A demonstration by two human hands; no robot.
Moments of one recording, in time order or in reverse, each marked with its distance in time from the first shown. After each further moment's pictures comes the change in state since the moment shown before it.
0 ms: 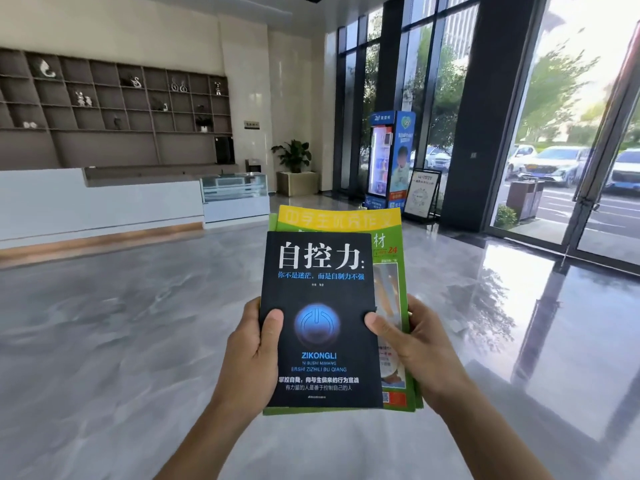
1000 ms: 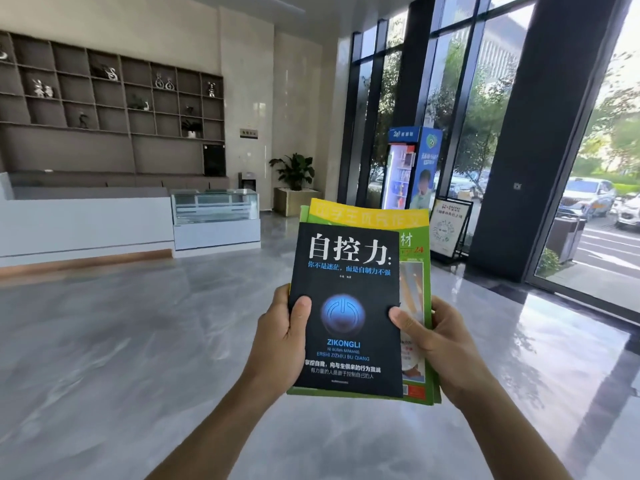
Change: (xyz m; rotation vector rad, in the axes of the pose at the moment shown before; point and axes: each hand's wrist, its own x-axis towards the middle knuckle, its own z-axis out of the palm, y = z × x) left_hand 0.965 -0.323 0.245 -0.059 -0.050 0.052; right_hand 1.013 0.219 0.023 0.001 0.015 0.007
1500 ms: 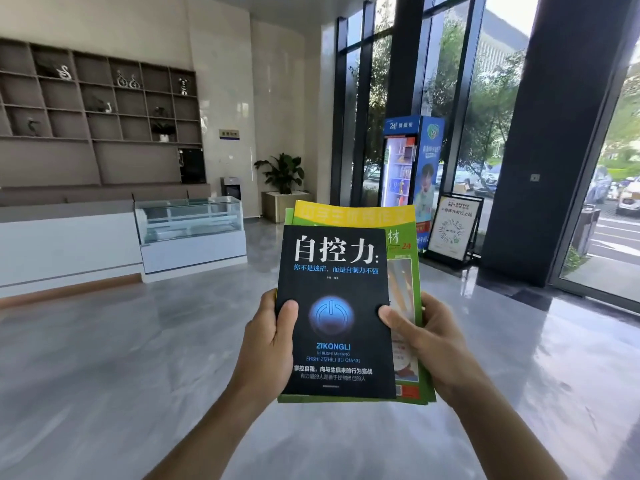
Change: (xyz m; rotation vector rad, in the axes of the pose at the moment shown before) left_hand 0.442 -0.211 0.093 -0.024 -0.018 -0.016; right_hand 0.483 0.137 0.008 0.020 0.019 -0.007
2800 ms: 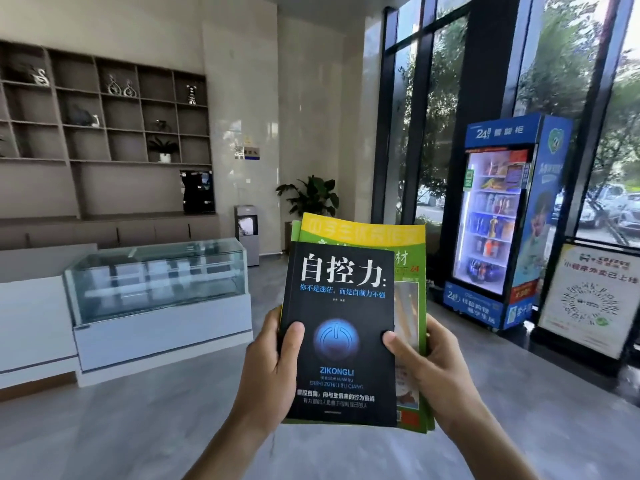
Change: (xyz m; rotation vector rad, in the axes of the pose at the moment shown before) left_hand 1.281 -0.539 0.088 0.055 0.097 0.140; right_hand 1.361 0.350 0.178 0.002 -0.036 -0.102
